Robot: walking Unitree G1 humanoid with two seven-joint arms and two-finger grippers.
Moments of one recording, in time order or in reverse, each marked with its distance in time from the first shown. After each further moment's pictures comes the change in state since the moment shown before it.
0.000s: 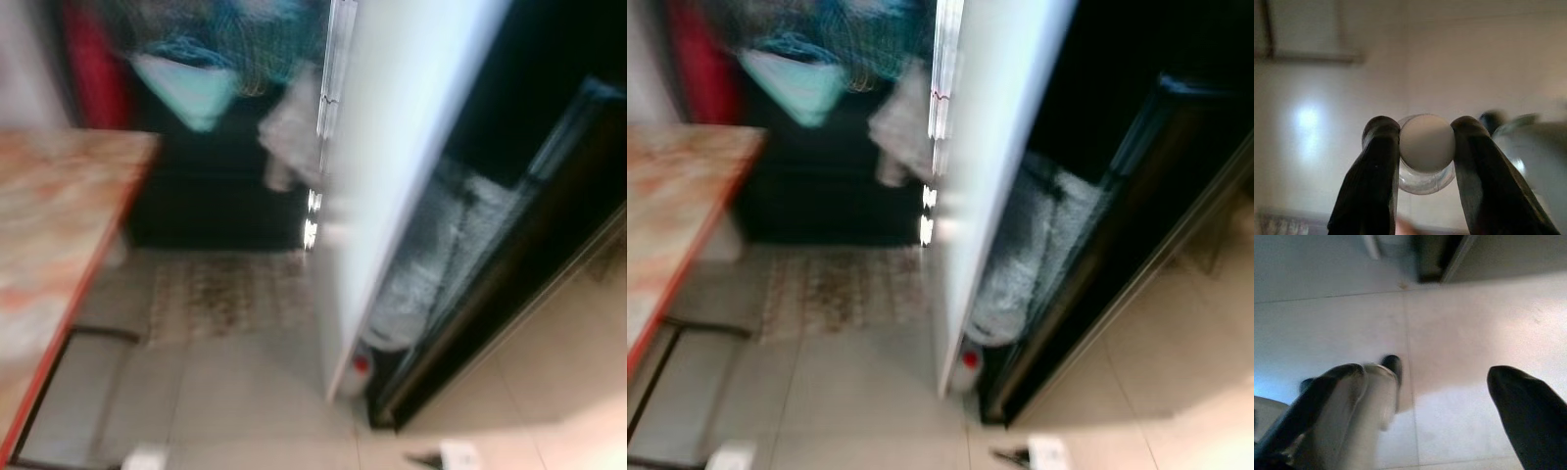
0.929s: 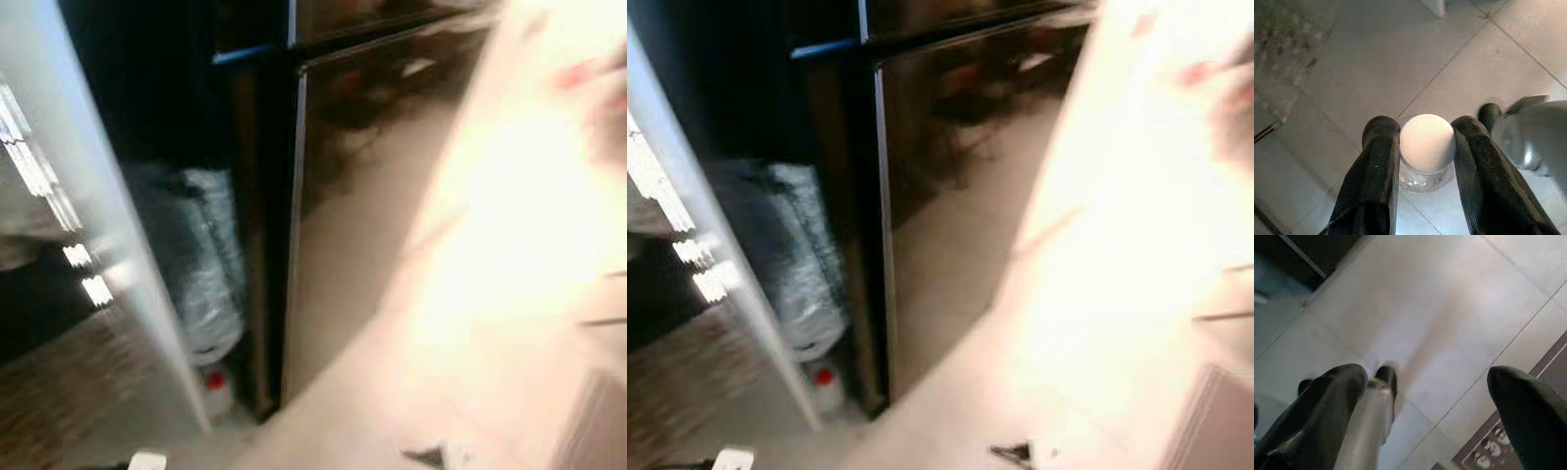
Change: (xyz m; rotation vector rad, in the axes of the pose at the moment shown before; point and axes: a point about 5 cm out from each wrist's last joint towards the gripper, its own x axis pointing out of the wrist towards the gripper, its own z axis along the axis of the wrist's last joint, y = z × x) left arm -0.002 0.013 -0.009 0.059 0.030 0.022; right arm 0.003 0.016 0.007 0.003 -0.028 0.034
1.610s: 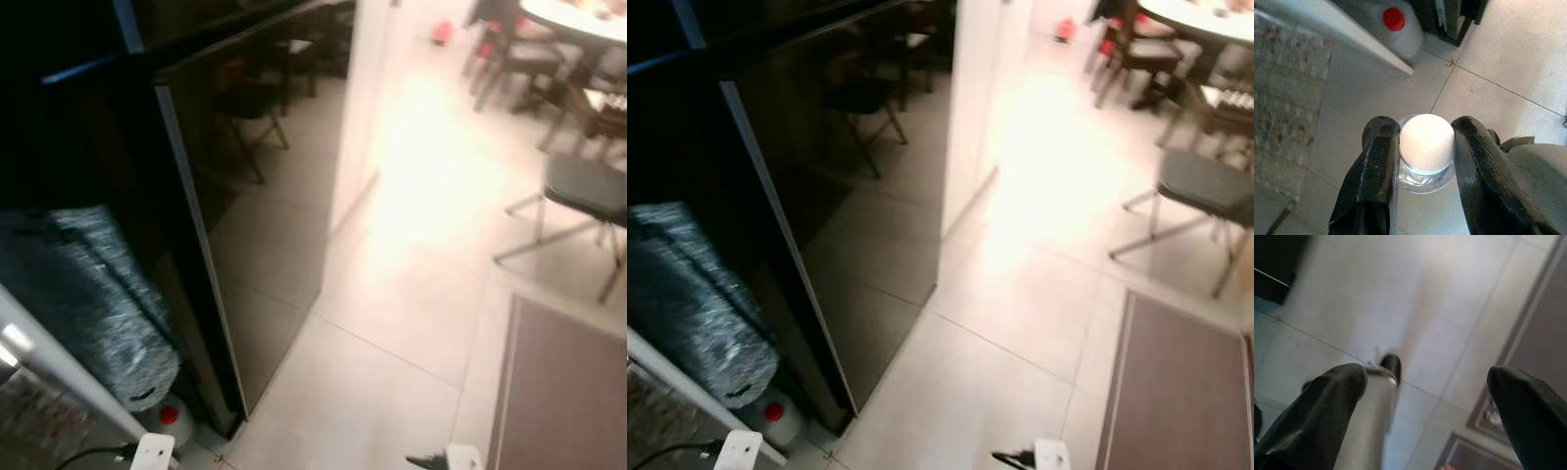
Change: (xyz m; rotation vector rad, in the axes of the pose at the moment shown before) left arm 0.003 -0.004 0.018 -0.019 -0.055 -0.006; right arm -0.001 -0.005 0.000 0.014 -0.007 -0.017
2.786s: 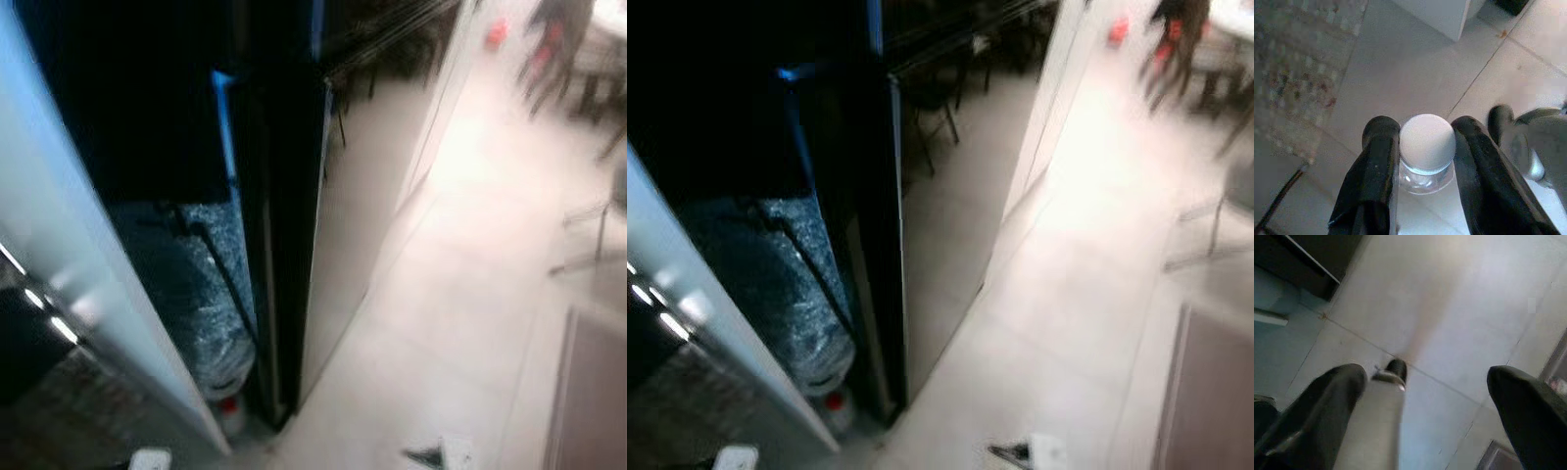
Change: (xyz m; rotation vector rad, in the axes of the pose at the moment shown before) left arm -0.002 -0.009 -0.007 -0.060 0.028 -0.024; right arm -0.002 -0.006 -0.007 0.012 0.005 -0.018
